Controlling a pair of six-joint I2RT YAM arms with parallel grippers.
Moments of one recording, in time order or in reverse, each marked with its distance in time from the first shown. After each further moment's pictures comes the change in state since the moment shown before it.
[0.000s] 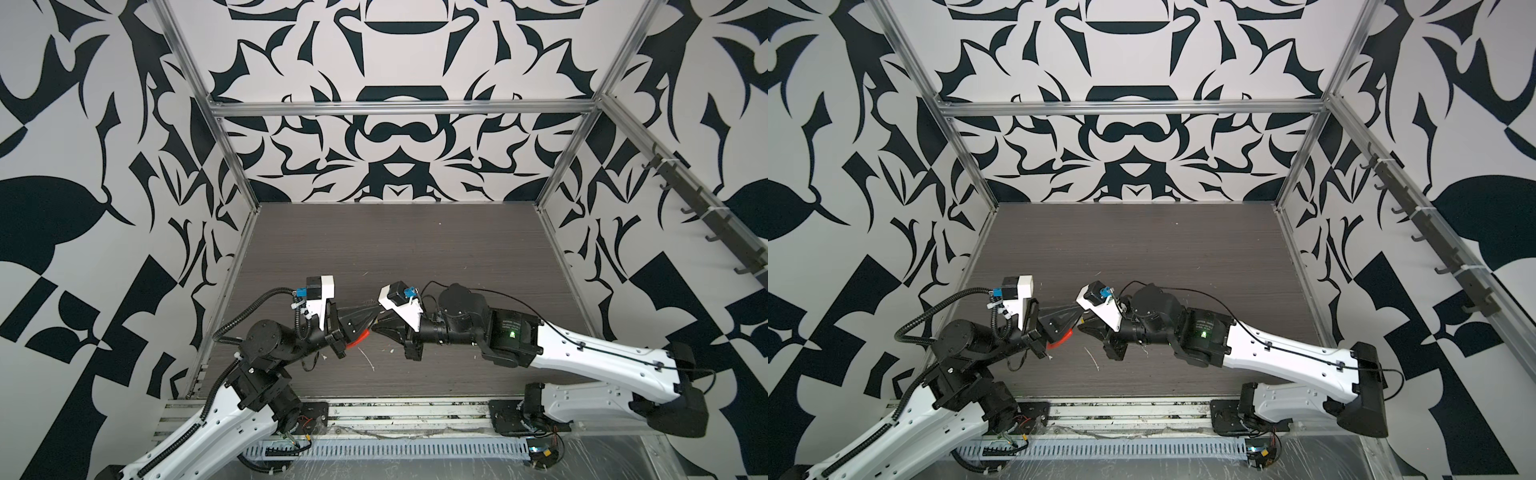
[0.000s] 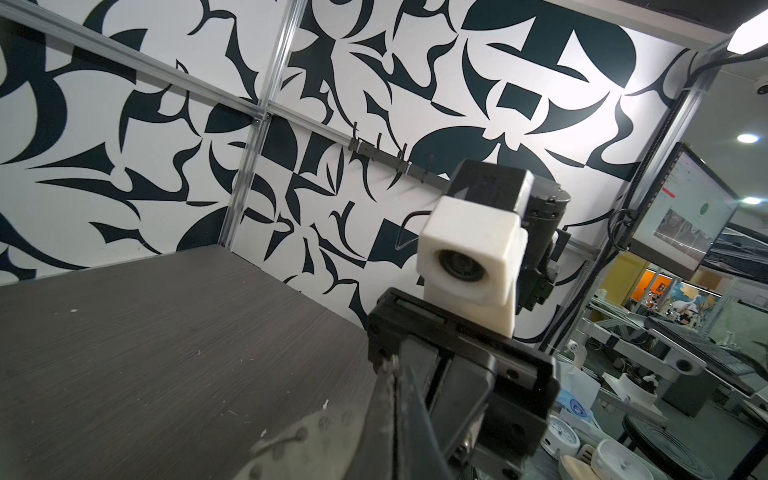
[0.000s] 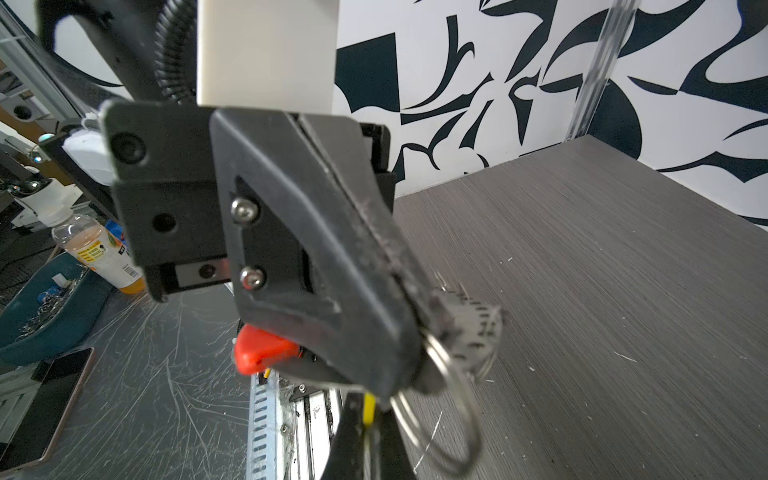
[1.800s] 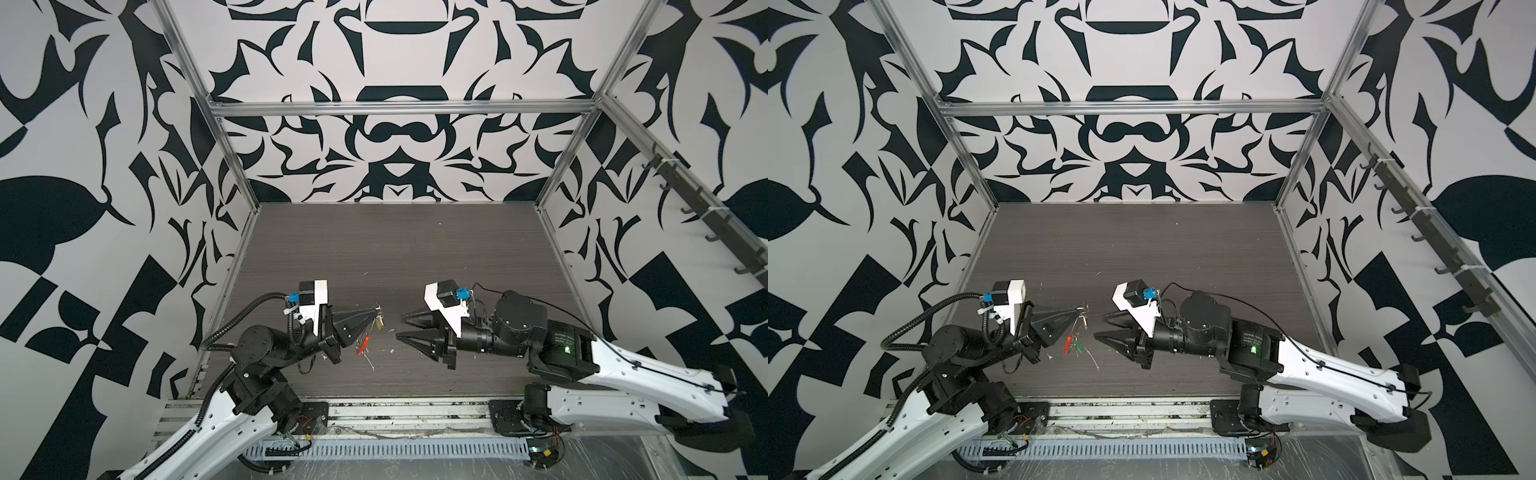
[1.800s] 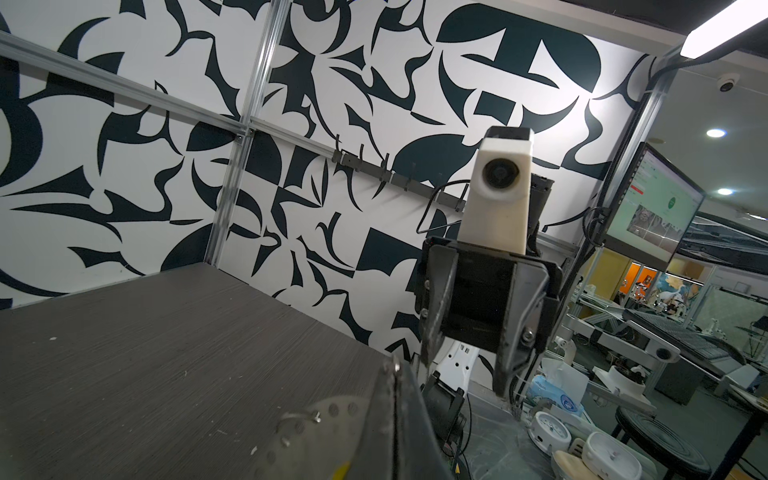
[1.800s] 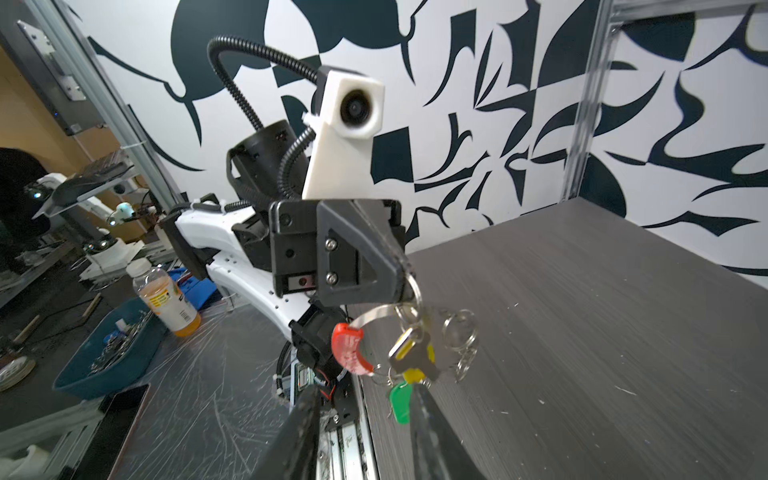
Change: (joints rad) left arm -0.001 -0.050 0.001 -0.003 0.020 0.012; right arm 0.018 -0.238 -0.053 0.025 0.038 0.065
